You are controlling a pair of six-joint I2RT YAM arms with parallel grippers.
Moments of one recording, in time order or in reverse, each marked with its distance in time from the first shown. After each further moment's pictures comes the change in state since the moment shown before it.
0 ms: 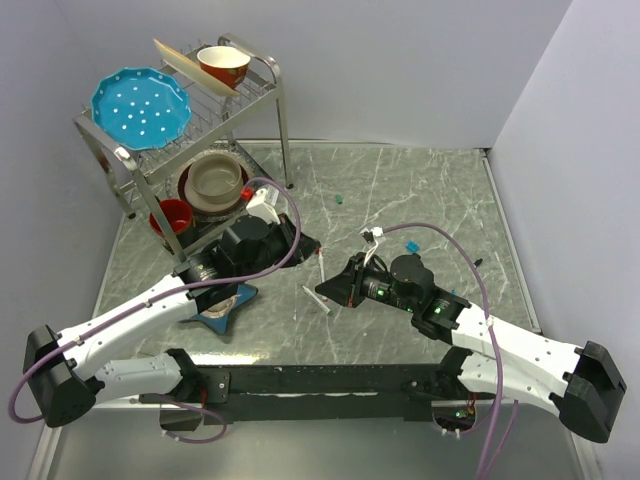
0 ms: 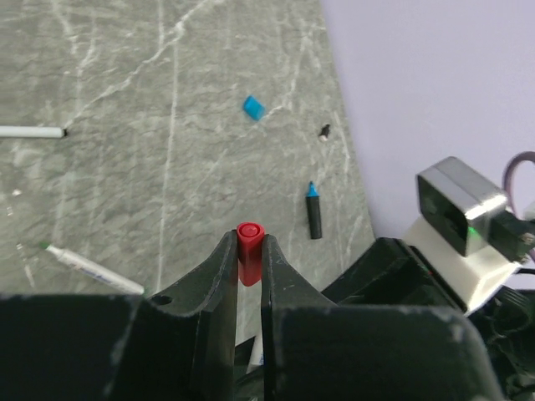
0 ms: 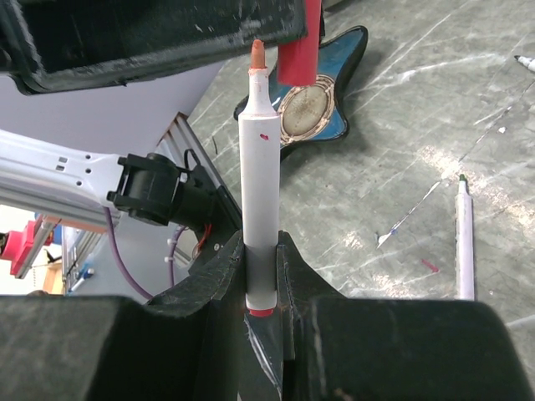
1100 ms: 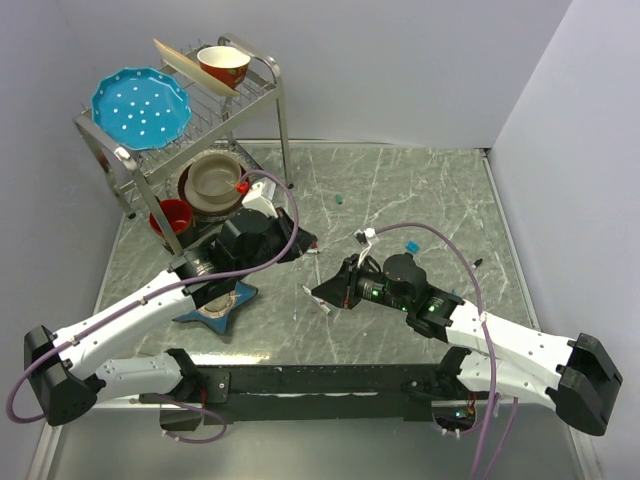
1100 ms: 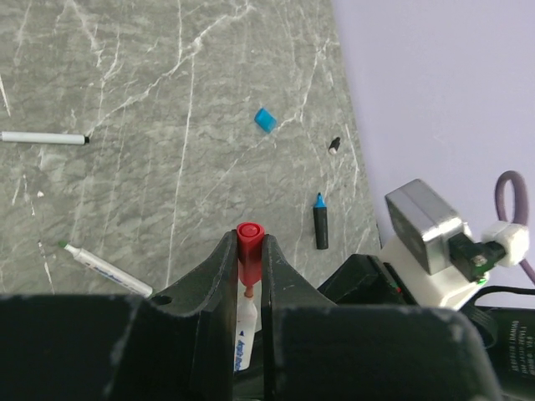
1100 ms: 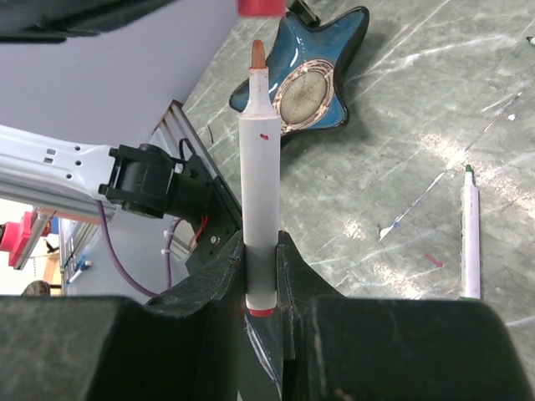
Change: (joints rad) left arm -0.002 0.012 0.086 -0.106 -0.058 -0.002; right arm 0.019 0.050 0.010 0.005 -0.003 0.000
